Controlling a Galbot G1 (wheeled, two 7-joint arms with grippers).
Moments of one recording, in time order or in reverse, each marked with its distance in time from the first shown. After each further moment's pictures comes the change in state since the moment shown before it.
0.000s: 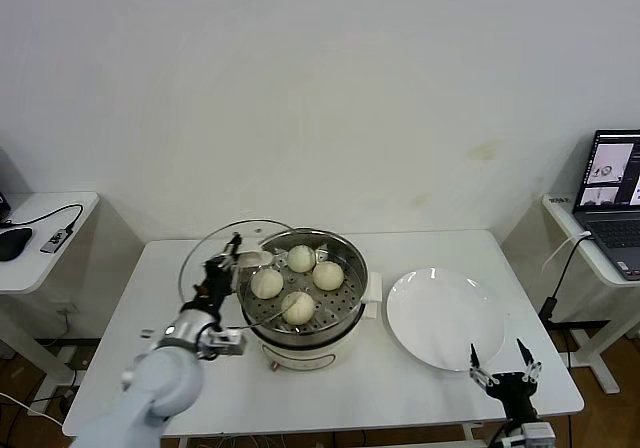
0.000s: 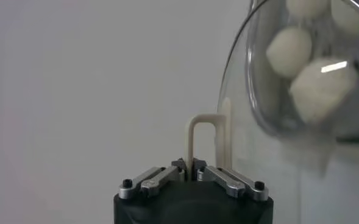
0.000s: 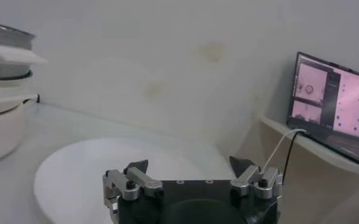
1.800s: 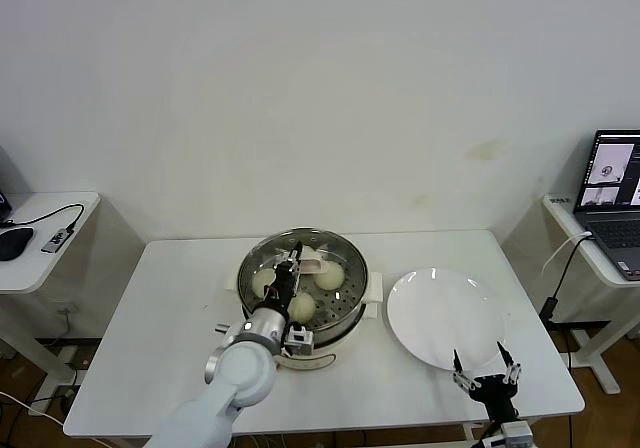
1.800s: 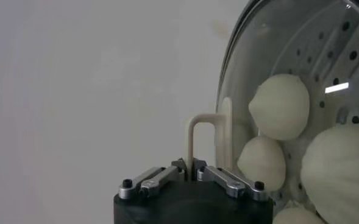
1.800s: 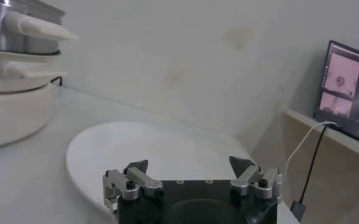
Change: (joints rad) left arm -0.125 -0.205 0.205 0.132 0.218 0.048 0.084; right arm 0.016 0.012 -0.043 -0.039 -0.063 0.000 -0.006
